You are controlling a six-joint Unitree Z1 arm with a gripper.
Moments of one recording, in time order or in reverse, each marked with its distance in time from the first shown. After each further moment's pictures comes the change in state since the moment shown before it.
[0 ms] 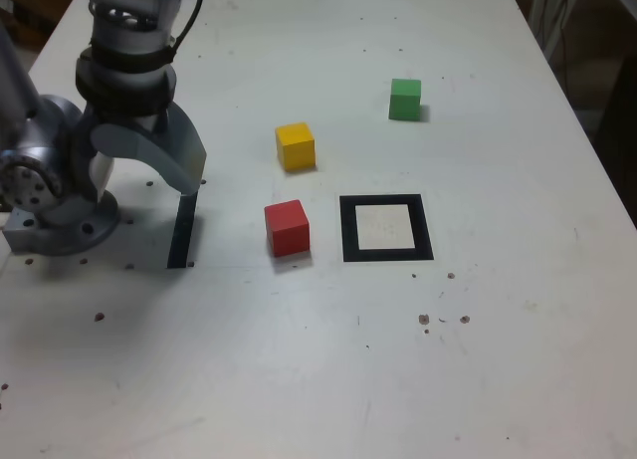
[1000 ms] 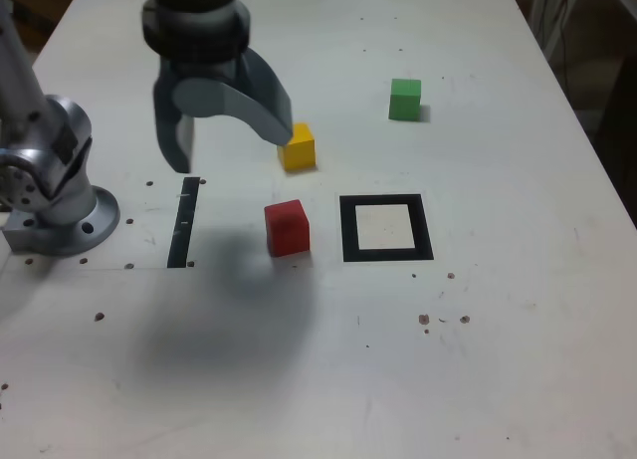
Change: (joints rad) arm -0.152 0.103 -0.423 0.145 0.016 -0.239
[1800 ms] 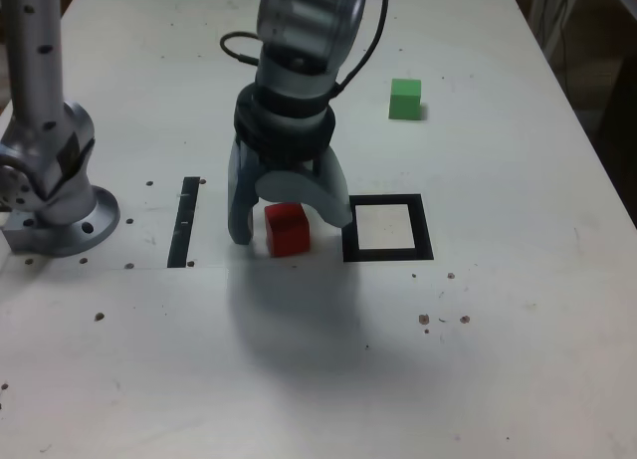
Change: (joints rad) arm -0.057 0.311 -0.012 -0.181 -0.037 -0.076
